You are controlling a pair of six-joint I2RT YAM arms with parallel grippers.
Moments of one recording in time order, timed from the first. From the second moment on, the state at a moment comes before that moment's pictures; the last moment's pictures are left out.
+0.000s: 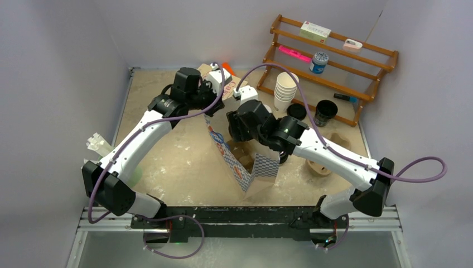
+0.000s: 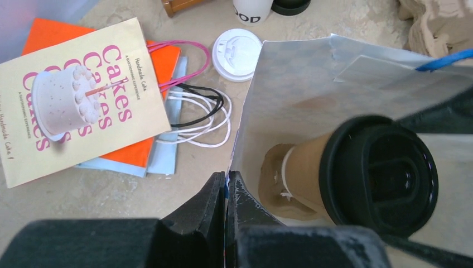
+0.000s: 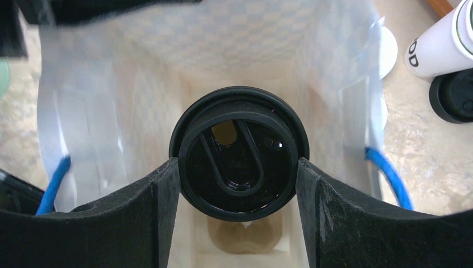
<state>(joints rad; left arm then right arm) -0.50 1.44 1.42 -0.53 0.32 0.20 0.97 1.43 1.45 -0.70 0.38 0.38</state>
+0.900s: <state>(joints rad) -0.50 1.05 1.30 -0.45 0.48 0.09 1.26 1.22 1.14 -0.61 0.60 0.31</state>
